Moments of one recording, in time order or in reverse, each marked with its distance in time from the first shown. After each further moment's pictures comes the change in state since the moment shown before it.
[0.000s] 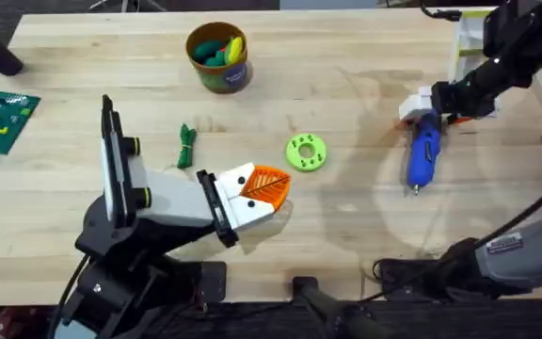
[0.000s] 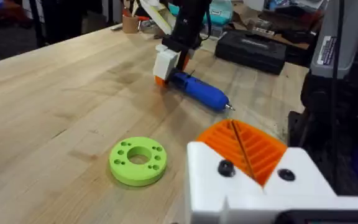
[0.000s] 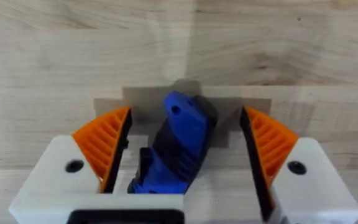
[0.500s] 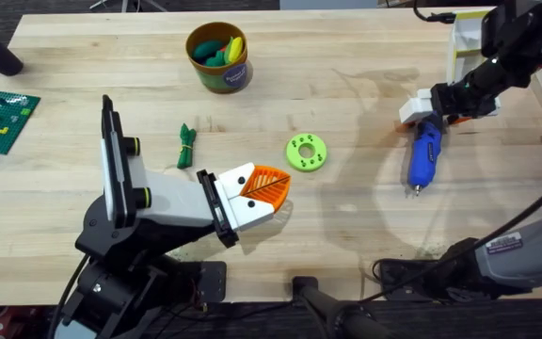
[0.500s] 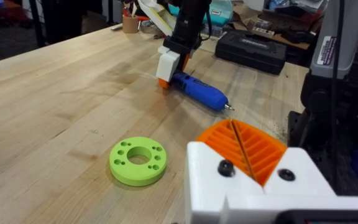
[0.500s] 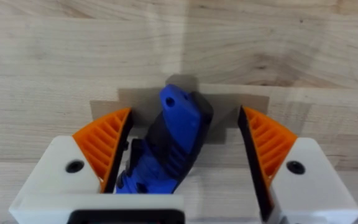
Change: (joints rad) left arm 0.000 0.000 0.000 -0.001 0.000 0.000; right arm 0.002 0.000 0.000 -0.003 0.035 -0.056
